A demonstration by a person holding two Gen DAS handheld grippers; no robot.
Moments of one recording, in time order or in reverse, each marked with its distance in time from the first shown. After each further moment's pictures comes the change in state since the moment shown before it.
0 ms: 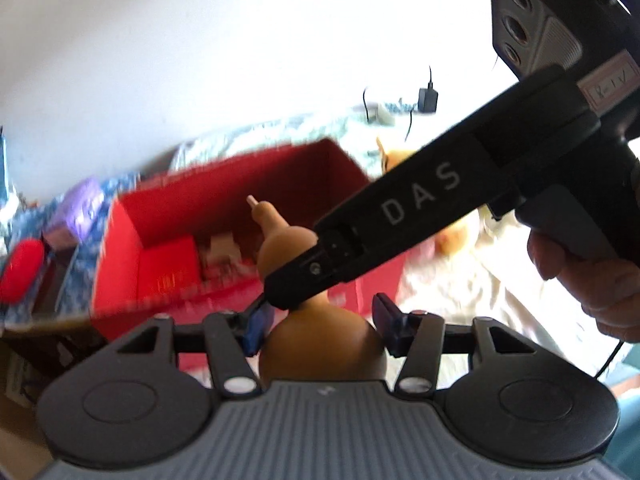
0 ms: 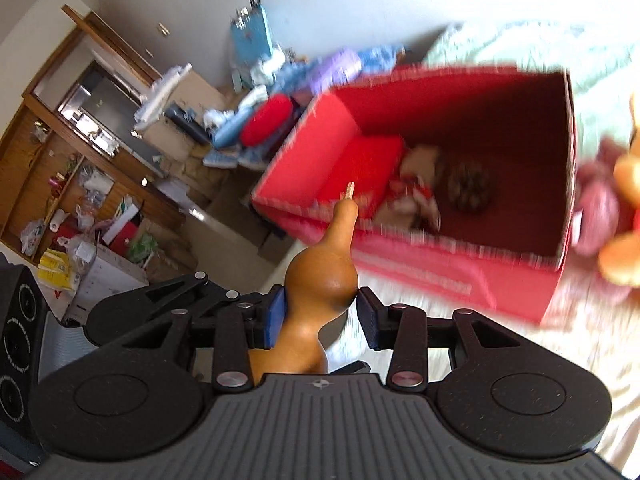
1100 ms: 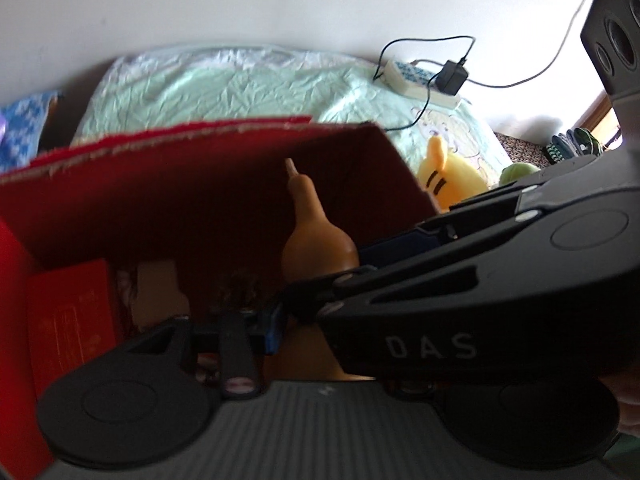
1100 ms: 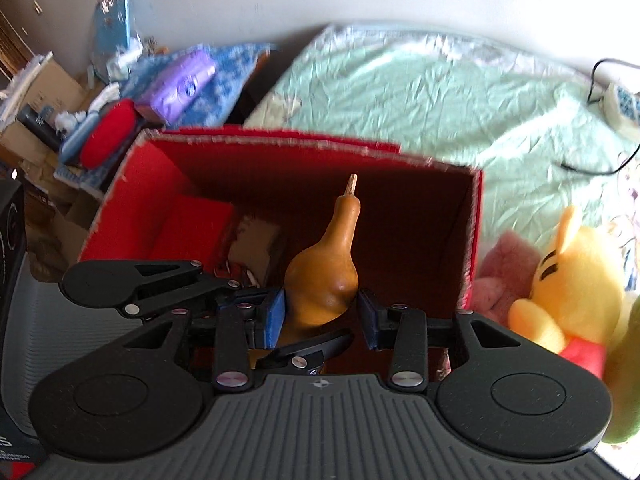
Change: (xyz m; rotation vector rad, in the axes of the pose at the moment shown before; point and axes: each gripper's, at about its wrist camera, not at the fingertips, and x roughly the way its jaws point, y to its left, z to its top) left arm 0.145 0.086 0.038 -0.242 0.288 -0.261; right arm 0.082 -0.063 0.098 0.034 0.147 -0.413
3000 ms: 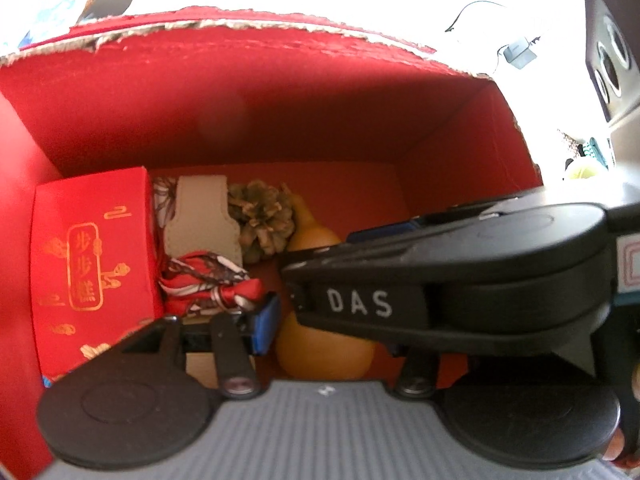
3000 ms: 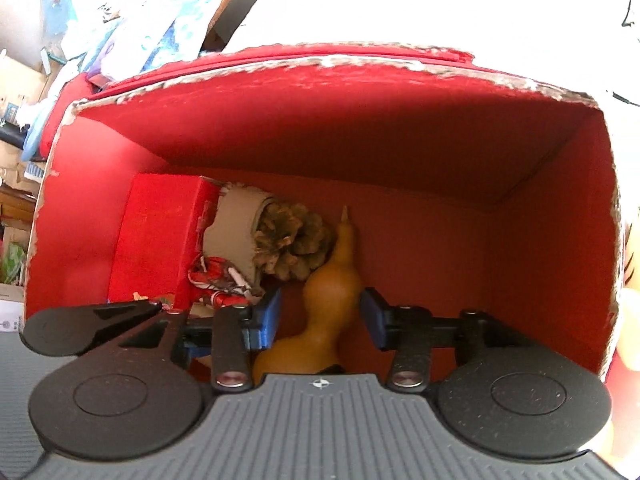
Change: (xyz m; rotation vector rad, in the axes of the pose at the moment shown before) left arm 0.013 0.040 -0.003 -0.150 0.180 0.019; right arm 0.061 0.007 -0.026 0.115 0.164 -0.005
